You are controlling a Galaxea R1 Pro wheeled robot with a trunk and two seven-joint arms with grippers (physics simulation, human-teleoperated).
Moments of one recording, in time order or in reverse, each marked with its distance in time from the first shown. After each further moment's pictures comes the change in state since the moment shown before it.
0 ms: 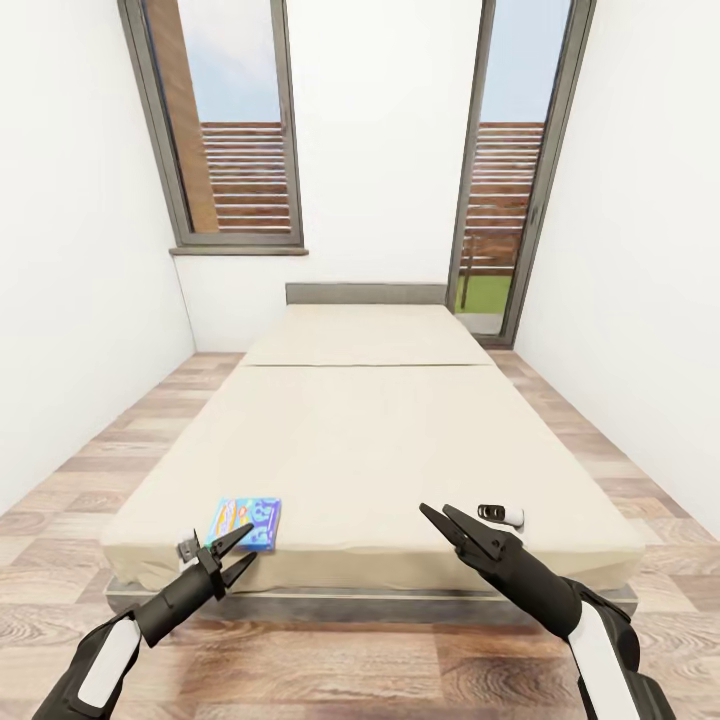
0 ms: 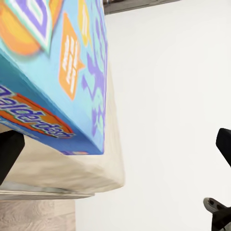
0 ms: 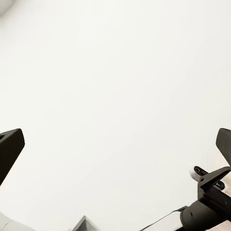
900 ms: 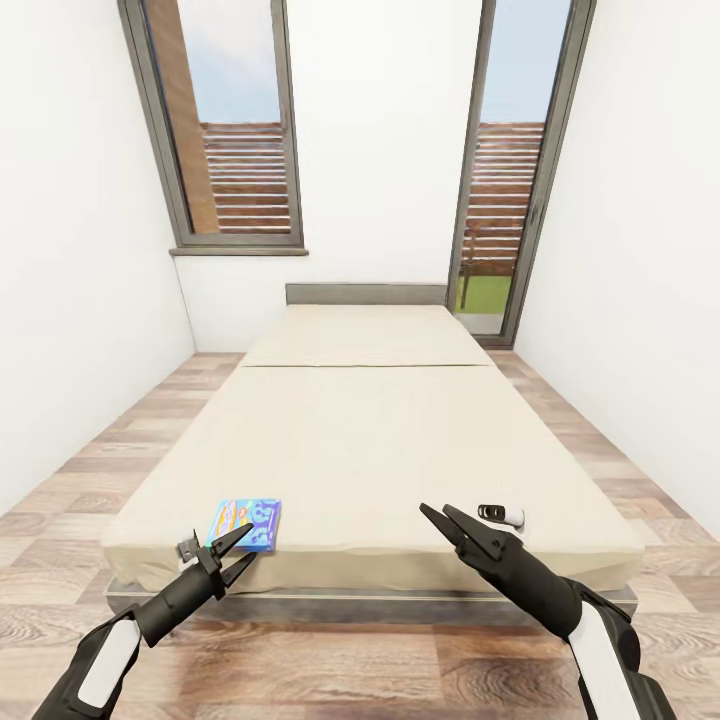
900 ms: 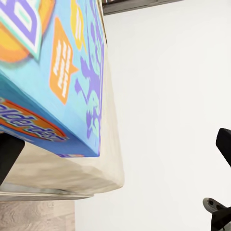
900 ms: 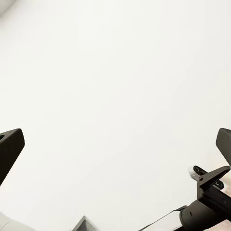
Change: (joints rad) left arm 0.000 0.000 0.001 0.000 0.000 -0.002 -0.003; right arm 0.000 -0.002 0.000 0.000 0.000 0.000 0.000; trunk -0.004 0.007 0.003
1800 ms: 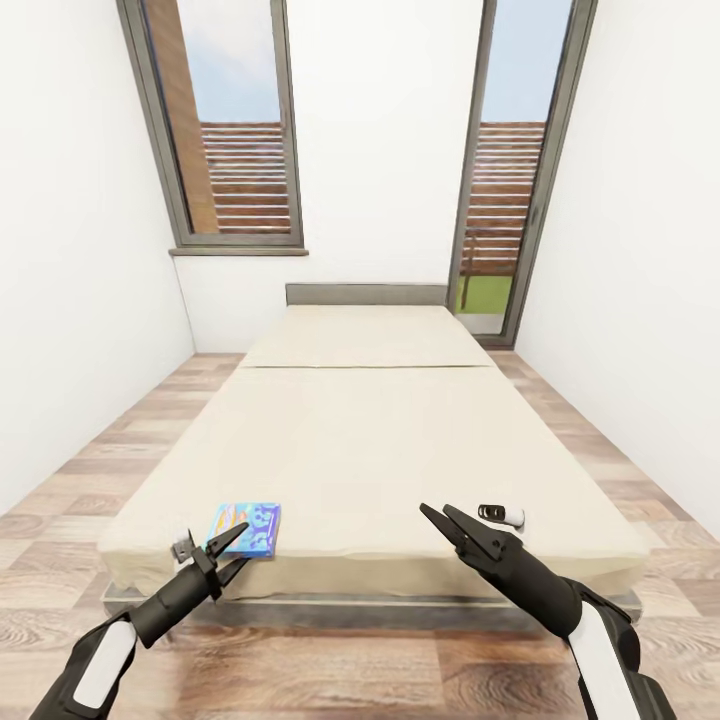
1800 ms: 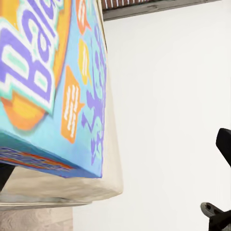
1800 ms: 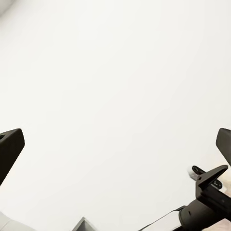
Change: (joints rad) left arm 0.002 0.000 0.025 0.000 -0.001 0.008 -0.002; right arm 0.000 0.000 0.000 0.000 0.000 0.000 0.000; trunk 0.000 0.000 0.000
